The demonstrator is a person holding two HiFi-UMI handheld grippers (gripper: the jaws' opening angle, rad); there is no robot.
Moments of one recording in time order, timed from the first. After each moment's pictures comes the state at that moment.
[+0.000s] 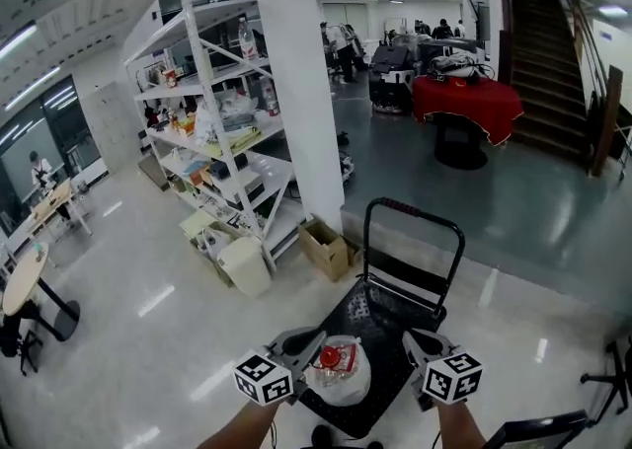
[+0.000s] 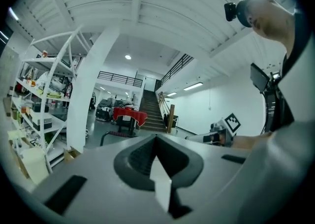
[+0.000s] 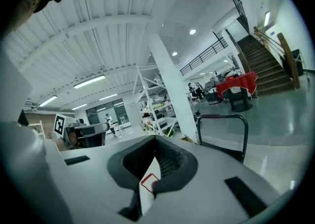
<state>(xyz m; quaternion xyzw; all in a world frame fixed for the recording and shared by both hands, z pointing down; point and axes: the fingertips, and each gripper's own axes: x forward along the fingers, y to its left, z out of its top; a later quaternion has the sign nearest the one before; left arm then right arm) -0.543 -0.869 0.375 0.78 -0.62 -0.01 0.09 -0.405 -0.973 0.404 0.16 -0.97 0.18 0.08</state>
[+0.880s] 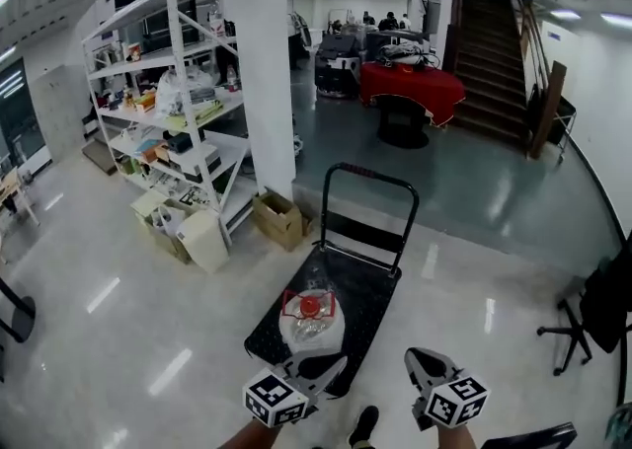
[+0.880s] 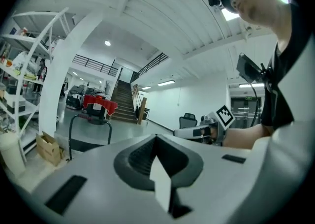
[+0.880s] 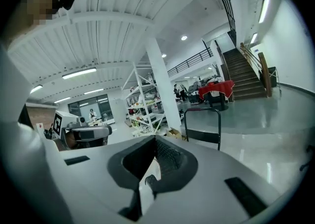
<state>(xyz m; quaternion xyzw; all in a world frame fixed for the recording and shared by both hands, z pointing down) -0.406 -0.680 0.420 0.87 -0.48 0.01 0.11 -0.291 -0.747 0.428 0.27 -0.94 0.17 0.09</state>
